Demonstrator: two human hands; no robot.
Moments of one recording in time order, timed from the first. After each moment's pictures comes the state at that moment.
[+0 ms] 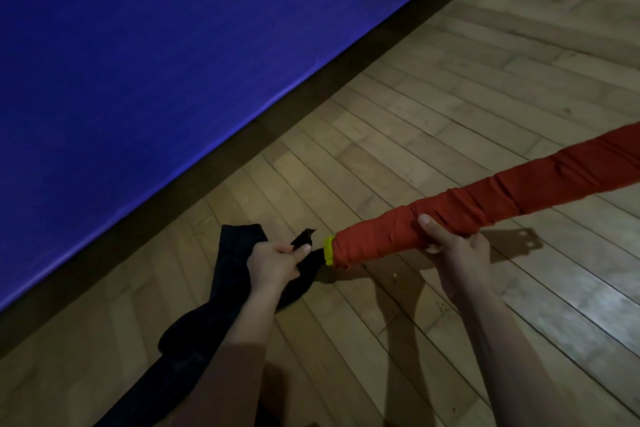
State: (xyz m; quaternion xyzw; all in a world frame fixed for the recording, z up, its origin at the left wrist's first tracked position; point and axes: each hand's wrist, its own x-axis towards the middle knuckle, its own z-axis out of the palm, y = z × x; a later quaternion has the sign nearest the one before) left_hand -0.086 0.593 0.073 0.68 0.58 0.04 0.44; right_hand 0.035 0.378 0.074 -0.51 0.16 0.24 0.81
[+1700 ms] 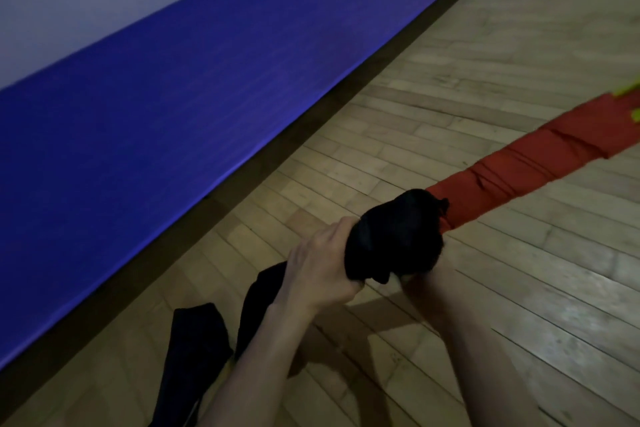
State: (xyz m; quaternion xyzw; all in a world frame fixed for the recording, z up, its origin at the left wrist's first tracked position) left_hand 0.013 0.483 0.180 0.99 0.01 0.02 0.15; right_hand 0.072 0.327 0.152 -0.43 0.09 0.20 0.88
